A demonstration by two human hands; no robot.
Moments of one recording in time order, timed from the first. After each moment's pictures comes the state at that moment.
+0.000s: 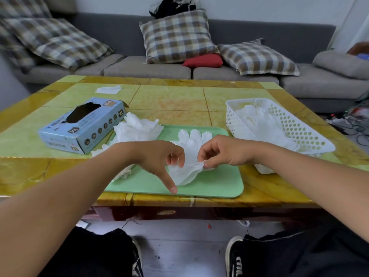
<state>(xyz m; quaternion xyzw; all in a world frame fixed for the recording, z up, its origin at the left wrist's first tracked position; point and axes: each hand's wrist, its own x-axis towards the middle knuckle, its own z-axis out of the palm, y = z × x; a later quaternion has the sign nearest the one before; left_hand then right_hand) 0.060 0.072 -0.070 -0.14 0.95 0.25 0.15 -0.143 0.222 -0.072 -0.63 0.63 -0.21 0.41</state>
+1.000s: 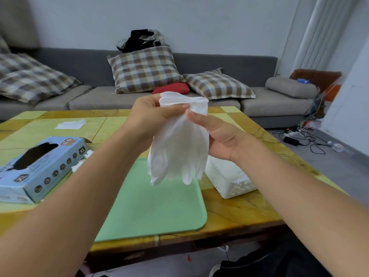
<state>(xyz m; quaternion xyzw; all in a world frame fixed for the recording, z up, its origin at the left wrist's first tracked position) -0.033 0.131 0.049 -0.16 0.67 0.64 -0.34 -0.156 0.250 0.032 -0.38 0.50 -0.62 0.47</state>
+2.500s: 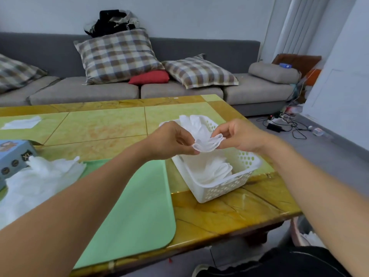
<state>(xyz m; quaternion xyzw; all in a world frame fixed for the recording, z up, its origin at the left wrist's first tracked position) -0.158 0.130 -0.042 -0.01 0.91 0.38 -0.12 -0.332 0.314 -0.039 -0.49 0.74 -0.39 0.25</state>
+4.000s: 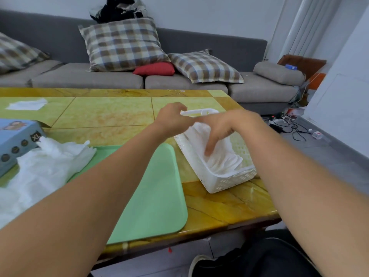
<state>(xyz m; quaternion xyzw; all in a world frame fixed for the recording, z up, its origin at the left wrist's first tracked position) -0.170 0.113 -0.038 -0.26 0.86 0.39 -0.21 -0.284 0.233 0.000 -0.48 0.85 0.07 0.20</state>
